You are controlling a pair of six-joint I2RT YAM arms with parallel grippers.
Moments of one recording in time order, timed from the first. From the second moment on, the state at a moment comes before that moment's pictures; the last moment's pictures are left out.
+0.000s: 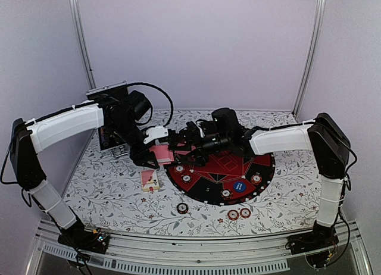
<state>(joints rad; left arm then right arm) -0.65 1.62 1.40 -1.00 0.28 0.66 0.83 1.96 1.30 0.25 -0.75 1.03</state>
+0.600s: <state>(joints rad) -0.65 1.62 1.41 -1.00 0.29 0.66 0.87 2.12 1.40 0.40 -0.83 1.15</state>
